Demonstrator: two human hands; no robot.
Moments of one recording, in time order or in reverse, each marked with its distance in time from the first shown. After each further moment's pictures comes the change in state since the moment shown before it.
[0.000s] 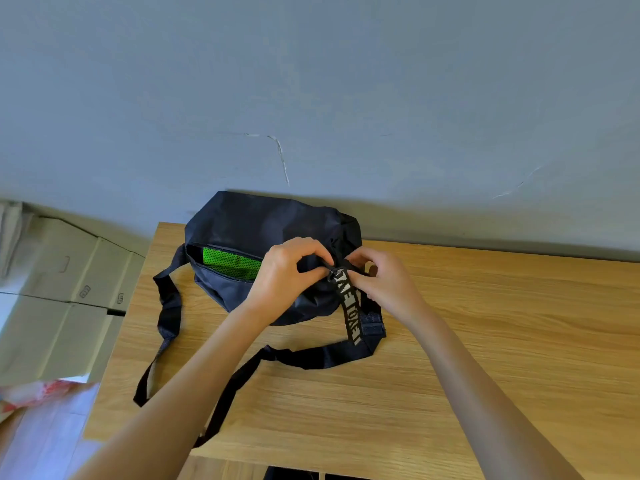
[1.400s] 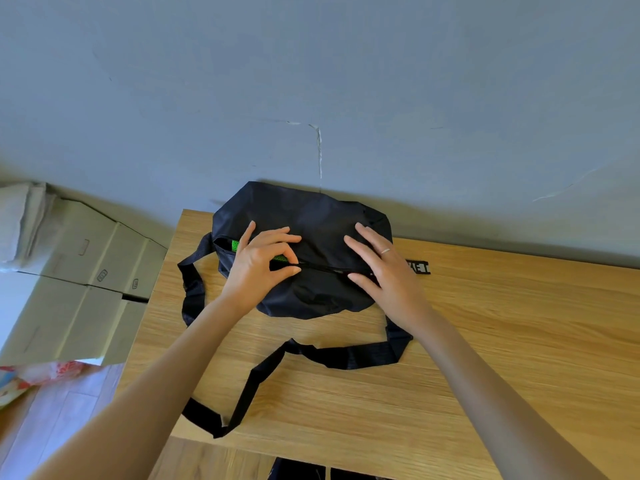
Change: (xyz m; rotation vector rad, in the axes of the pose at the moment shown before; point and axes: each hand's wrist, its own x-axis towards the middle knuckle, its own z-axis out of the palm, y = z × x) left_hand -0.025 -0.096 -0.050 0.334 0.056 0.080; right_hand 0.017 0.016 0.043 -0.504 0.068 -0.386
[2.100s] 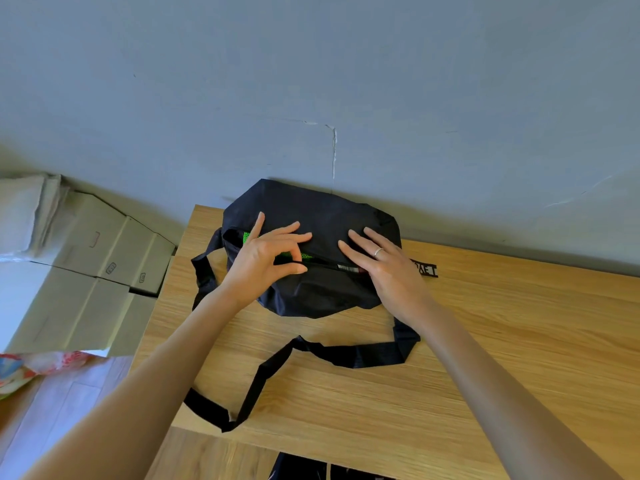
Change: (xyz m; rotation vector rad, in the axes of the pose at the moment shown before) left_hand 0.001 0.000 -0.021 -0.061 -0.150 0.014; right_hand 0.014 -0.005 0.006 -0.309 -0.056 -0.149
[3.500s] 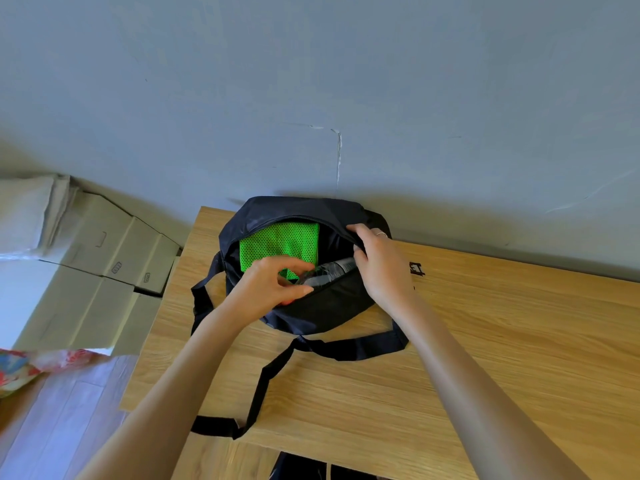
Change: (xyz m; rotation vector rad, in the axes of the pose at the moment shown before) left_hand -0.022 0.041 -0.008 -0.331 -0.130 -0.449; right_hand 0.032 -0.030 -0.015 0.290 0.052 0.391
